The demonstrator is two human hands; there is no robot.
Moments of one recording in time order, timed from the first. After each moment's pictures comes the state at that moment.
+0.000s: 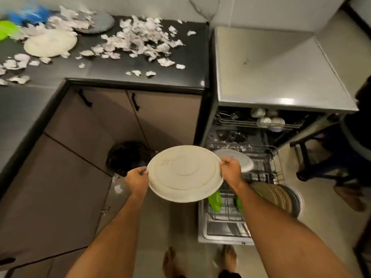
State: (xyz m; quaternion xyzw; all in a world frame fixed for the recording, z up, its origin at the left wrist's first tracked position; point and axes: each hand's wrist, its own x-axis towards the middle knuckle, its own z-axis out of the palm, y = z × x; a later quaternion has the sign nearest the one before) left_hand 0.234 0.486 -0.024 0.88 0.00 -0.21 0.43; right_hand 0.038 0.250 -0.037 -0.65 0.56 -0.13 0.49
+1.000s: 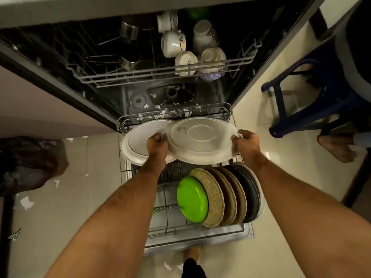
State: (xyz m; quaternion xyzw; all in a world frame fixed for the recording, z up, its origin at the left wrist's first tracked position) left_hand 0.011 0.000 -0.350 0.82 -0.01 -0.37 0.45; right_hand -0.221 -0.147 -0.323 -0.44 0.71 -0.13 0.54
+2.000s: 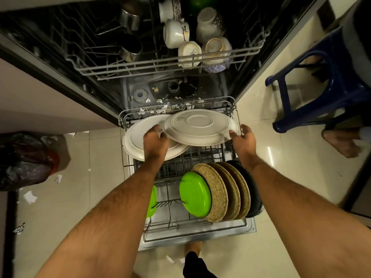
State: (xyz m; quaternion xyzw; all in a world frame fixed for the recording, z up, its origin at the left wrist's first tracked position) left_hand 0.016 0.019 -0.317 0.89 -0.21 -0.26 0.30; right_hand -0.209 -0.123 -0.338 -0.51 0.69 -0.12 0.49
